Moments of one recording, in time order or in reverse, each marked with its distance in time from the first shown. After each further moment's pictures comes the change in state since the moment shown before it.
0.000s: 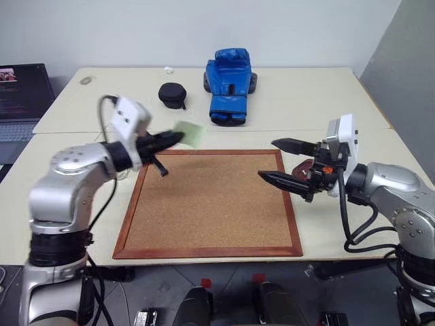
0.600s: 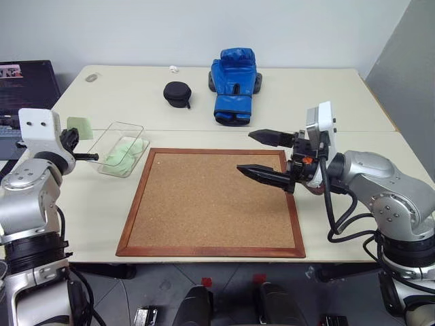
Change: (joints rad) left arm 0.004 -0.024 0.181 0.432 0.219 -0.197 0.450; right arm -0.090 0.053 0.098 0.087 -0.021 -0.055 0.021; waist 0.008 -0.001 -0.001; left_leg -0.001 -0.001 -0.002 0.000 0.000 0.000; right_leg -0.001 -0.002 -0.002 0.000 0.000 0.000
